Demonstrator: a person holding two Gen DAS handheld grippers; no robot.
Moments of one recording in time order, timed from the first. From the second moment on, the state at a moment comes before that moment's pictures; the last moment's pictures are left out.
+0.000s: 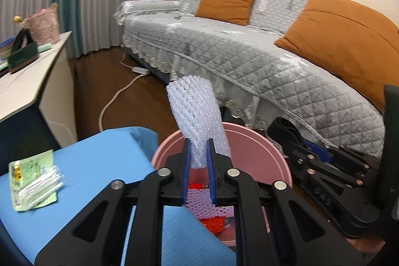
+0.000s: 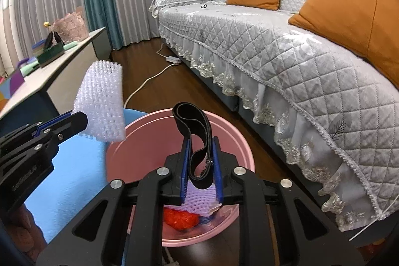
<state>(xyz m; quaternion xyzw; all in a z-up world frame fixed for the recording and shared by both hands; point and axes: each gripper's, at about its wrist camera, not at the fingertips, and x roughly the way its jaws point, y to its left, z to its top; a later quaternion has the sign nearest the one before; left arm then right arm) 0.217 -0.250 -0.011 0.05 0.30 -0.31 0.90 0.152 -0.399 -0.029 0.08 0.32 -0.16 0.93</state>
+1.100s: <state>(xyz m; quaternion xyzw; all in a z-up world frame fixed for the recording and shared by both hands) 0.231 0.039 0.000 -0.09 0.30 -0.06 0.95 0.210 -0.195 -0.003 0.07 0.31 0.00 0.95</state>
